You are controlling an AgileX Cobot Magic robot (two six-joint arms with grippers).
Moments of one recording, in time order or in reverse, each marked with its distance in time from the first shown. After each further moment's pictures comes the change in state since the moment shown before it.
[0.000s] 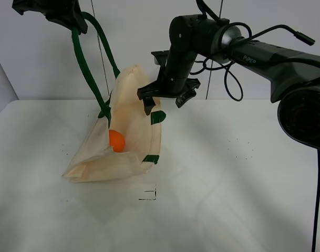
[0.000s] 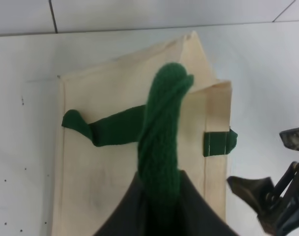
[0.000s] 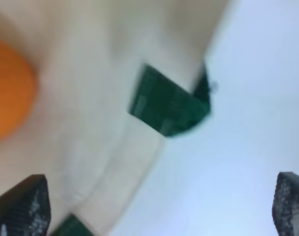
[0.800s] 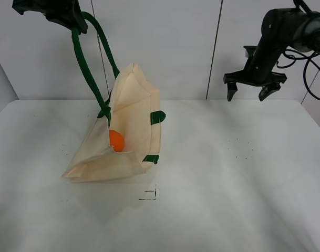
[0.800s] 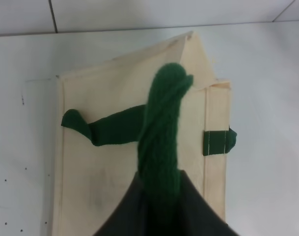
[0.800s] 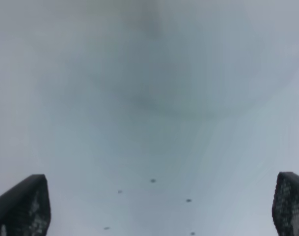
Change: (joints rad) left arm 0.000 0.001 0.000 0.000 0.000 0.001; right arm -0.460 0.000 0.000 -0.069 0.066 -0.010
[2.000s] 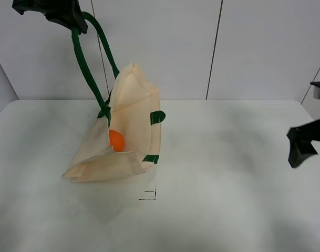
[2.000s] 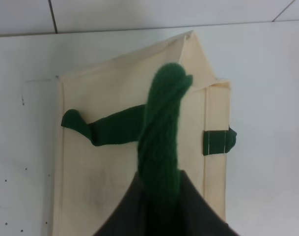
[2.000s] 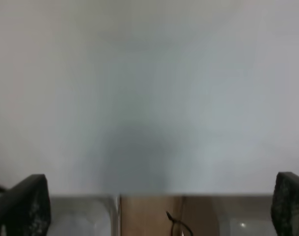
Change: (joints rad) left arm 0.000 0.000 0.000 0.000 0.000 0.003; right arm -0.028 -1.008 1.204 -0.034 -0.001 -0.030
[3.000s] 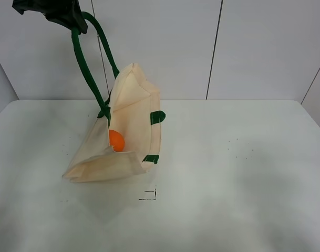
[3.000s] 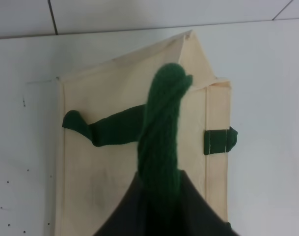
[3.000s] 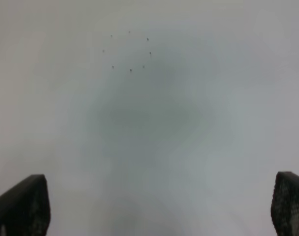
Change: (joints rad) left arm 0.000 0.000 0.000 0.000 0.000 0.012; right arm 0.000 -1.169 0.465 0.018 -0.184 0.000
